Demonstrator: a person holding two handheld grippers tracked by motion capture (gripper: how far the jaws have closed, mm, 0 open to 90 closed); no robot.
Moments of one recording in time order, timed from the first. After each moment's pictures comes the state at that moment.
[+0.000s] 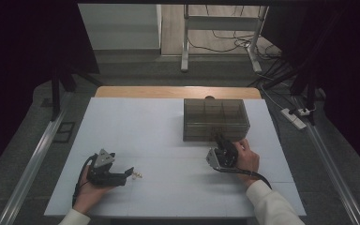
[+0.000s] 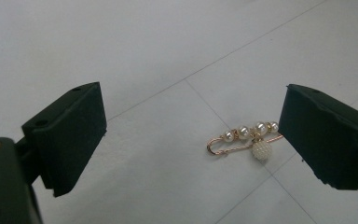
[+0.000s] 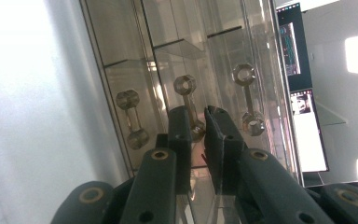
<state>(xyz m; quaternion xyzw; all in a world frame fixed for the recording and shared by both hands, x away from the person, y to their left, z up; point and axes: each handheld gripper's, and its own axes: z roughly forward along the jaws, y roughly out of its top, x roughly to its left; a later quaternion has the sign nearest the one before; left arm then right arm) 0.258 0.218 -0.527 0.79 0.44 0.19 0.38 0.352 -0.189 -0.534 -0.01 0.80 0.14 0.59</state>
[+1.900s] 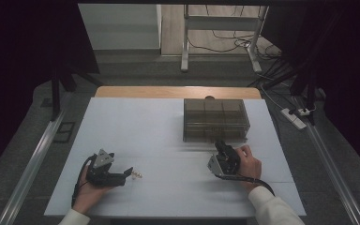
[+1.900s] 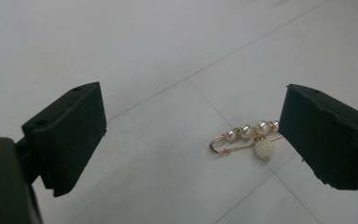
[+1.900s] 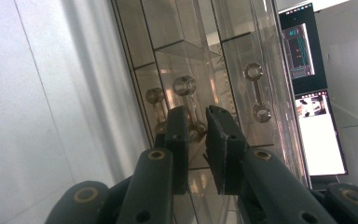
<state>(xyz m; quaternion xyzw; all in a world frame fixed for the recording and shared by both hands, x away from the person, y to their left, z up) 0.257 0.220 -0.527 0.79 0.44 0.20 0.38 0.331 -0.194 -0.533 -0.01 0.81 0.15 0.57</state>
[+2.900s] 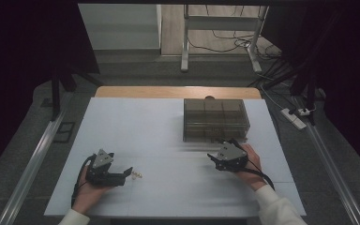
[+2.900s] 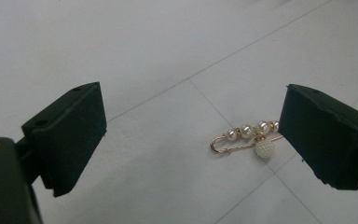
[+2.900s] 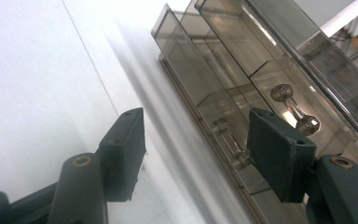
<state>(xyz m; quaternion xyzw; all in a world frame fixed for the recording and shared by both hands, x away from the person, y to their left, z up) 0.257 0.220 -0.526 0.79 0.44 0.20 0.38 0.335 -0.211 -0.490 0.11 0.87 0.36 0.32</state>
